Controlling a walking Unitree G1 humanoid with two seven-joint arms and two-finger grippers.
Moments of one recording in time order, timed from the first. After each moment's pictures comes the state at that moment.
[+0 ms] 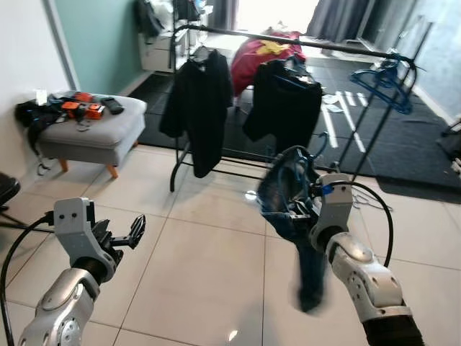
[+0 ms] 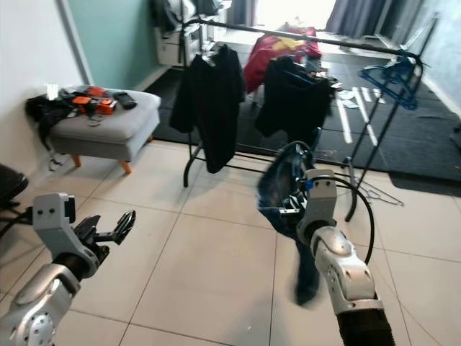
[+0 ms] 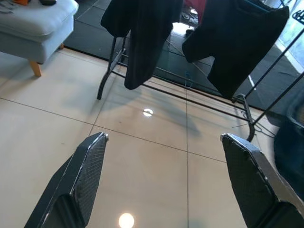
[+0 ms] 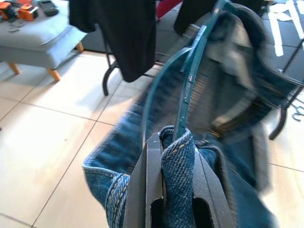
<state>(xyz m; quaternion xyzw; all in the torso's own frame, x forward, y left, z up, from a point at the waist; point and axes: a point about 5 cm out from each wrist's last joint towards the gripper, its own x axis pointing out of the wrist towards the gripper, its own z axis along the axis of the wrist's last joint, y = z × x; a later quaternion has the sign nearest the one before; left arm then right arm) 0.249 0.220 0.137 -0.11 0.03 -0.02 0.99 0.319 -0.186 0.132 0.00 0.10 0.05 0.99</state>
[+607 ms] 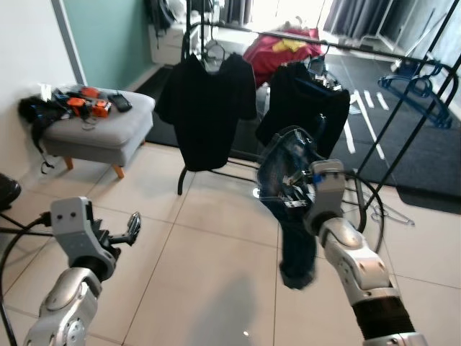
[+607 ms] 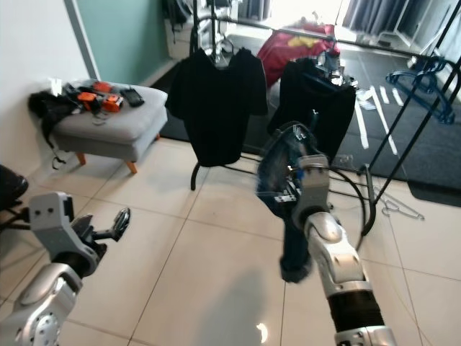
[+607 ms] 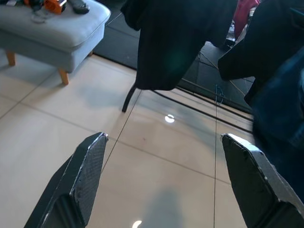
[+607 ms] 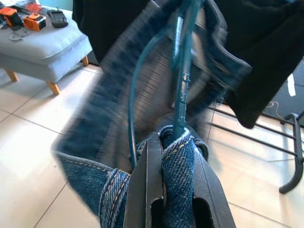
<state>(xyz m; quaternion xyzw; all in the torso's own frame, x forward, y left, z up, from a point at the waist) 0.251 0.213 0.141 -0.10 0.02 0.01 0.99 0.336 -0.176 0.150 -0.04 0.06 0.06 1.00</state>
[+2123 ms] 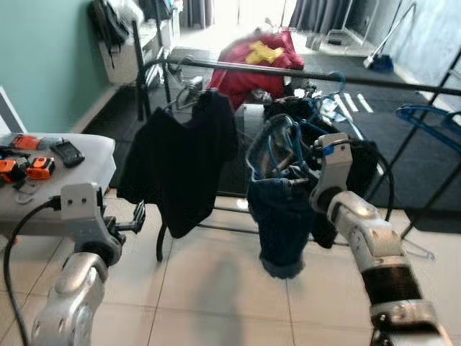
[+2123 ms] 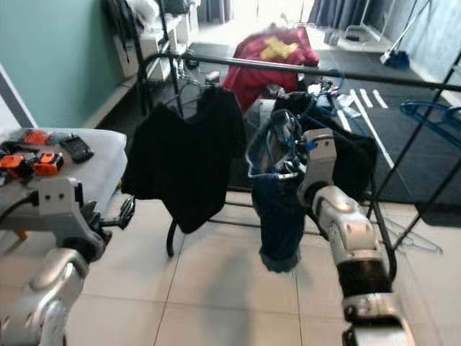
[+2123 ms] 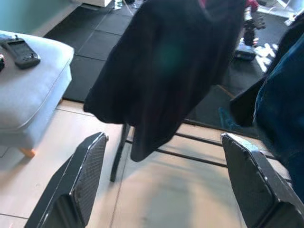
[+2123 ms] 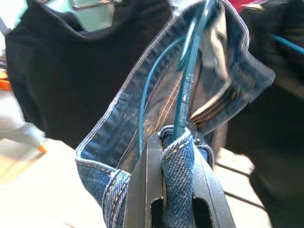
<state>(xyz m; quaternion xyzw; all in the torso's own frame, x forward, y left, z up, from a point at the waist) 0.262 0.210 0.149 -0.06 0.02 0.02 1.00 0.360 -0.175 0.187 0.01 0.05 0.14 0.99</state>
